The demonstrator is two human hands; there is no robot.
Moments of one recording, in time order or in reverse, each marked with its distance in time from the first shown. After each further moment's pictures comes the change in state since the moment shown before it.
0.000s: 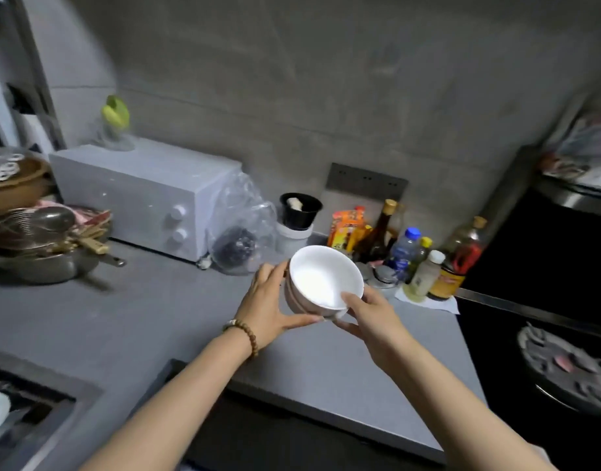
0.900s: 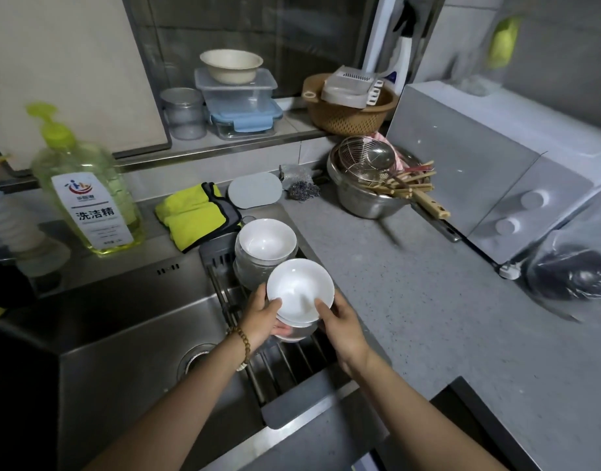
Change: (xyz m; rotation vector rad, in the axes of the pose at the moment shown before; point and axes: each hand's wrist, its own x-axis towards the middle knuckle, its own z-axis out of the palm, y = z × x) left_hand -0.223 -0.342 -0.235 -0.682 0.655 -0.991; right_hand -0.004 0.212 0.481 -0.156 -0.837 0.070
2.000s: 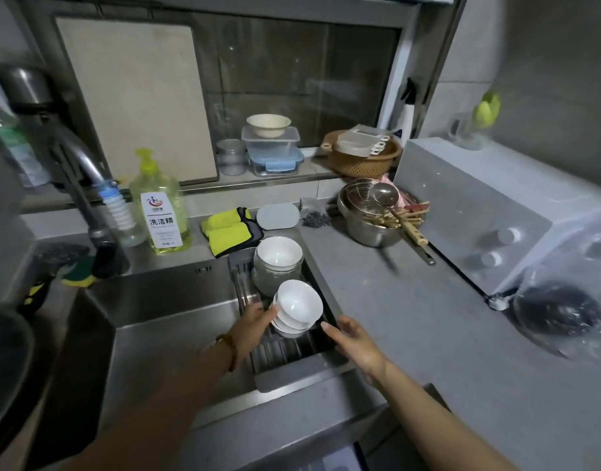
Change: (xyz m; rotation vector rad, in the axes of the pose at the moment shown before) left_hand -0.110 0.009 0.012 0.168 0.165 0.018; right_hand -0.060 -0.021 -0.072 -0.241 -0.209 0.103
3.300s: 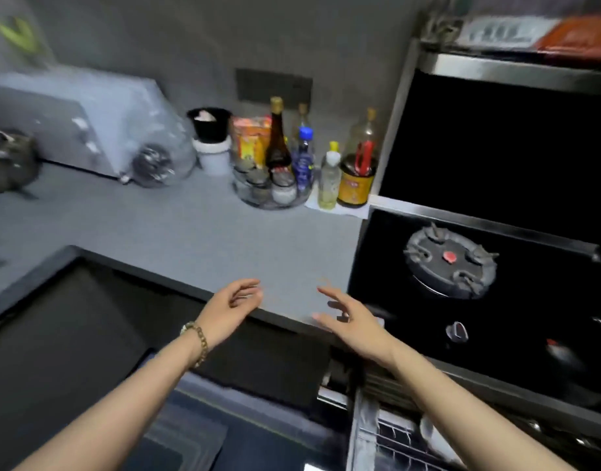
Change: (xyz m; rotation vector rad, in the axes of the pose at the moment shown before) left_hand -0.483 -0.113 0.451 0.380 -0.784 0.488; right_hand -0.679 0.290 -0.279 -0.123 0.703 -0.025
